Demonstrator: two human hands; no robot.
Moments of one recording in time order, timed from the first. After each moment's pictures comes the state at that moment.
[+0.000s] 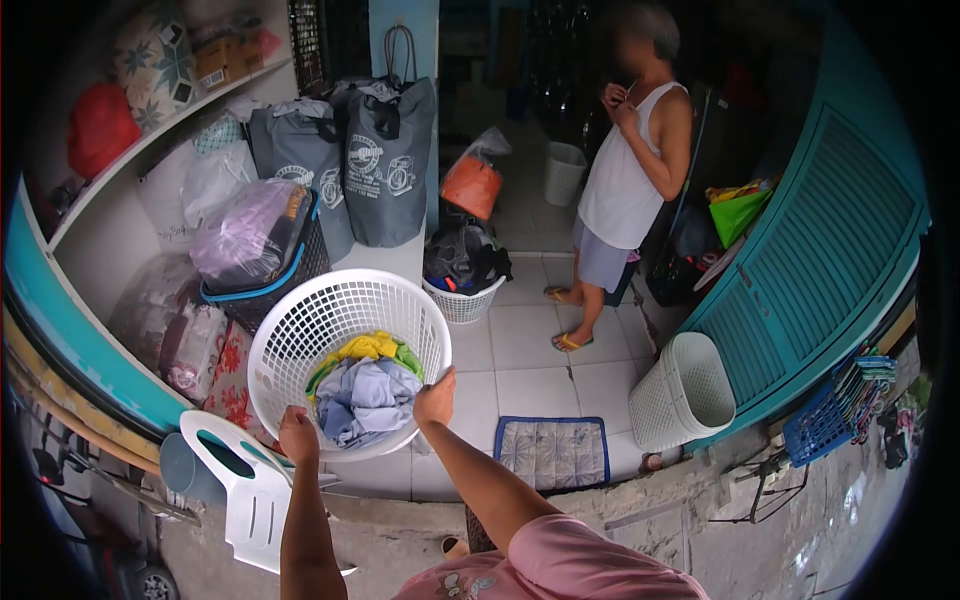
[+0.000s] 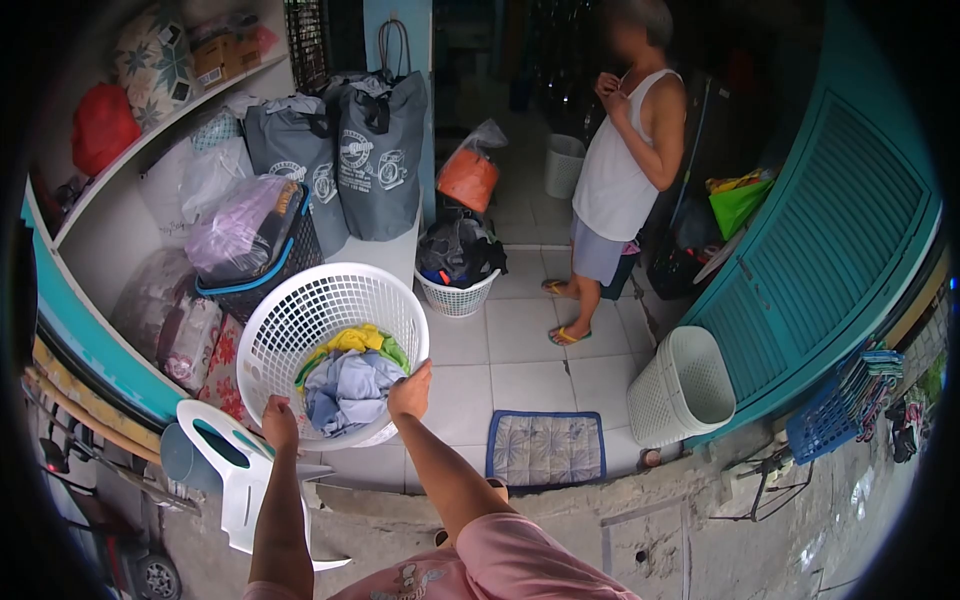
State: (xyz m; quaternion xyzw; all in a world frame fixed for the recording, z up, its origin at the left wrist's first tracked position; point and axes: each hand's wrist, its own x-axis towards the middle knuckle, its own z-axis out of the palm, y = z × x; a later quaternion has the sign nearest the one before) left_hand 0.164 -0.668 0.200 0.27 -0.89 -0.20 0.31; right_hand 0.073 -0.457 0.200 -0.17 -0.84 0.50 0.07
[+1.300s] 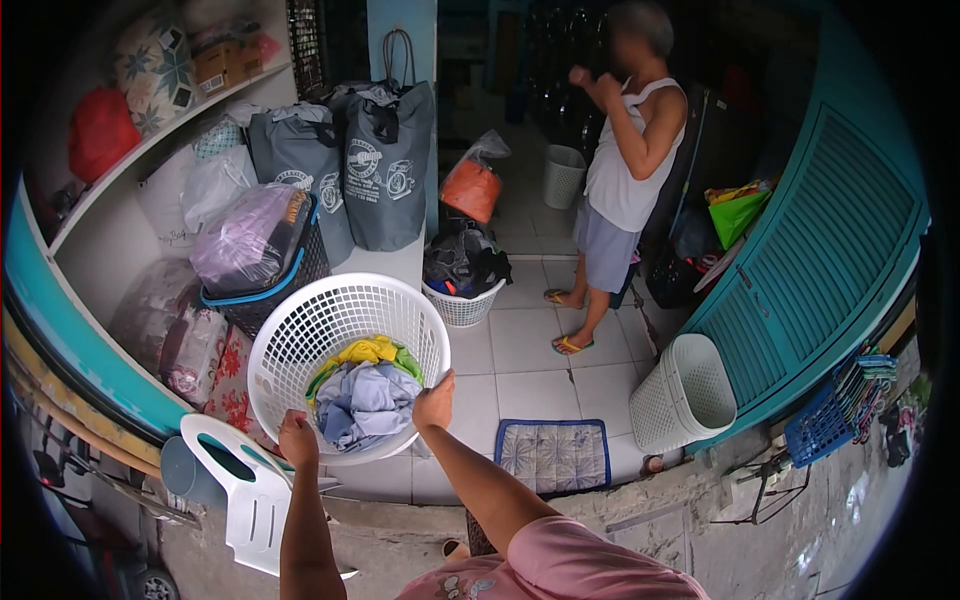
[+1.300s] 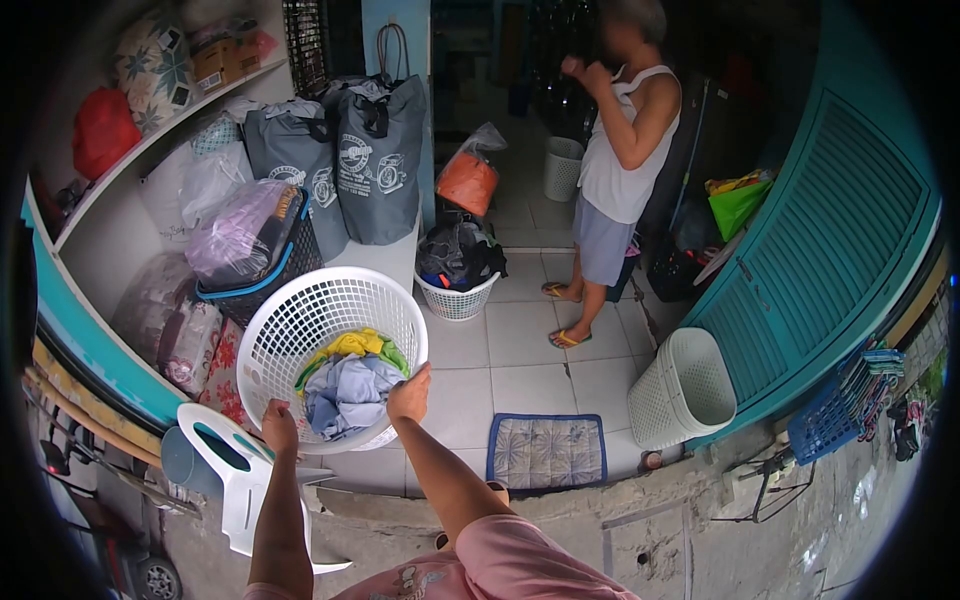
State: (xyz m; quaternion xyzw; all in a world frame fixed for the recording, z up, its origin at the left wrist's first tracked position) left_hand 0.163 -0.672 0.194 0.26 -0.89 -0.20 0.33; right_hand 0.072 -0.457 0.198 -0.18 -0.84 0.50 0.06
